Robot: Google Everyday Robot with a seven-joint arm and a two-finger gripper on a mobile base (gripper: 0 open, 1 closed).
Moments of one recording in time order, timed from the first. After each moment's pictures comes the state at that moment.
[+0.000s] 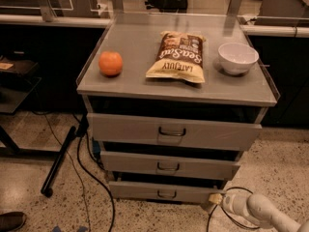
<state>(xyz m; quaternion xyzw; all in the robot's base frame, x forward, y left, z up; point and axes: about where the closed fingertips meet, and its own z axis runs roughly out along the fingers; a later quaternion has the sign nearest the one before) 0.539 -0.313 0.172 0.15 0.92 0.30 0.21</state>
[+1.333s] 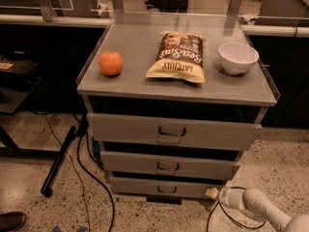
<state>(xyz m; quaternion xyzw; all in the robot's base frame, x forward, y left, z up) 0.568 -0.300 0.169 0.16 0.91 0.33 0.22</state>
